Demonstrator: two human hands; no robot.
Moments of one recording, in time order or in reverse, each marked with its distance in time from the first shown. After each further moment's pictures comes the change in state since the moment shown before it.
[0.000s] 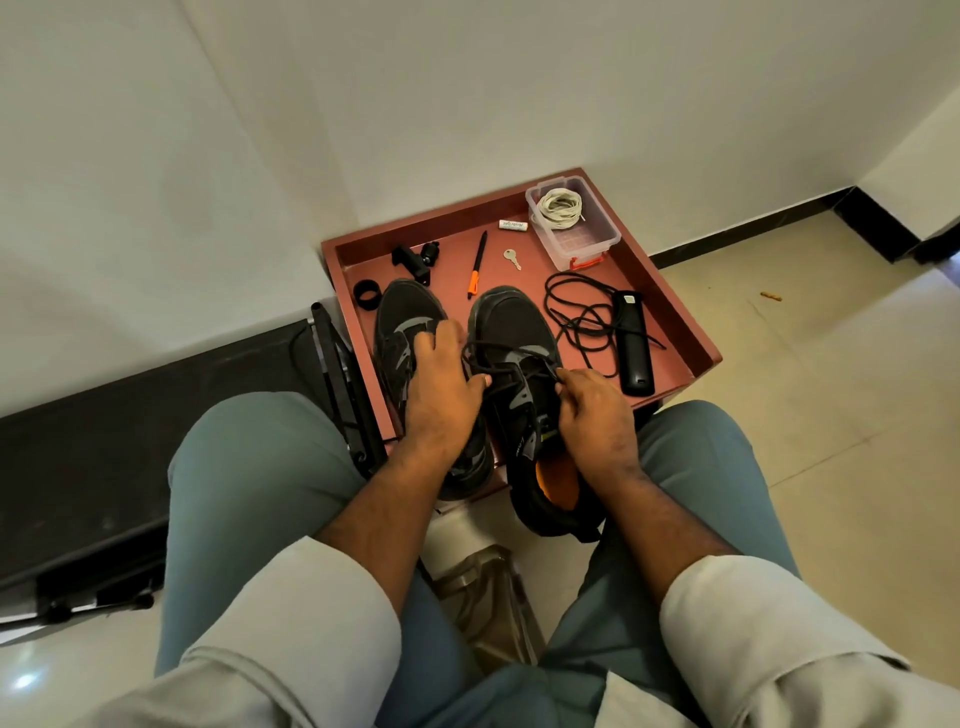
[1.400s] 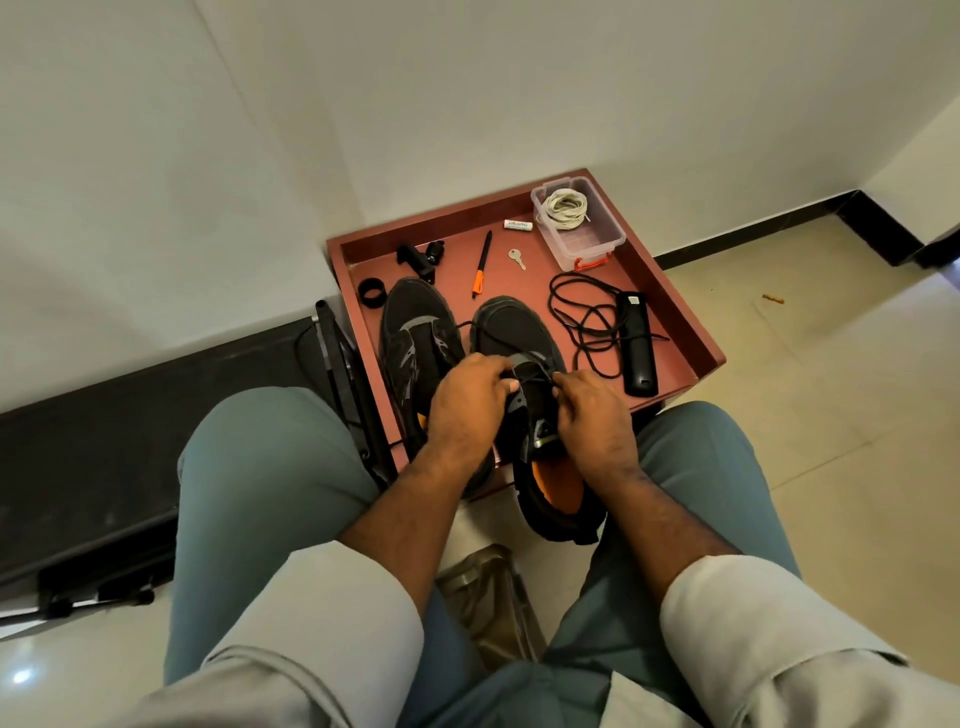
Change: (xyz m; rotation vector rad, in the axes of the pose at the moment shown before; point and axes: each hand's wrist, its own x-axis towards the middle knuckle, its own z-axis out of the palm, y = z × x) left_hand -0.007 0.000 0.018 0.107 -0.115 0.118; right_hand -0.002 -0.003 0.001 -0.035 -0.037 -0.065
